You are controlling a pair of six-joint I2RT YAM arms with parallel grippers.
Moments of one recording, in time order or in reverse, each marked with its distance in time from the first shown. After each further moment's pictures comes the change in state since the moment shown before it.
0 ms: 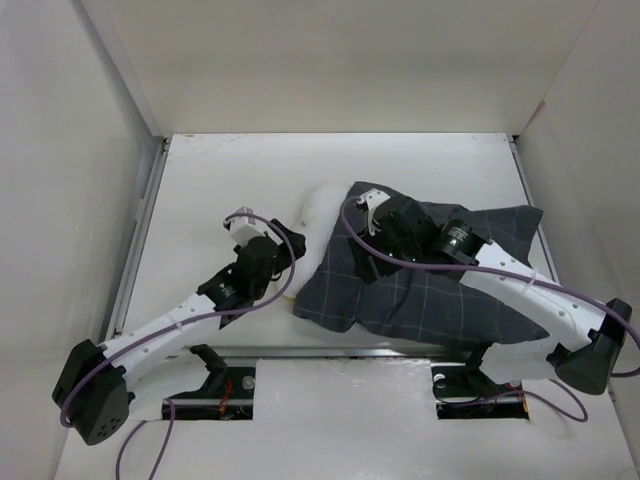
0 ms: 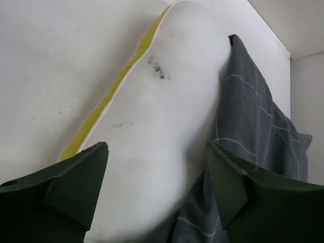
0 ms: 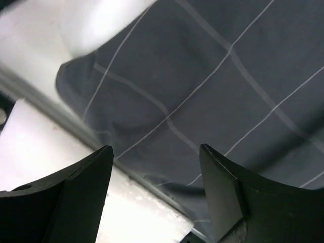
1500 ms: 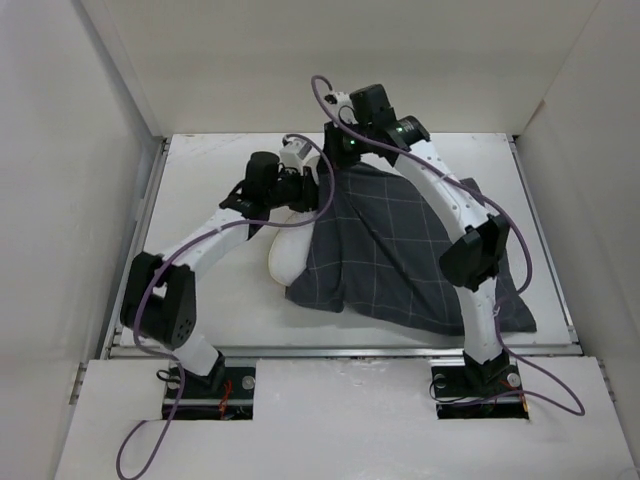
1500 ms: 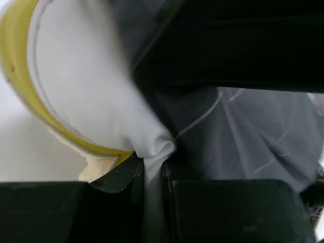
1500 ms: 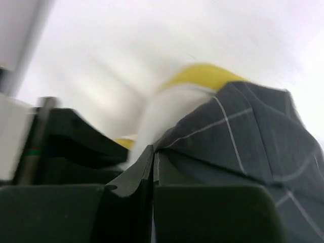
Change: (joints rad) left arm 0.304 0.622 0.566 0.050 0.954 0.679; right arm -0.335 0.896 1.041 -0.023 -0.378 -0.047
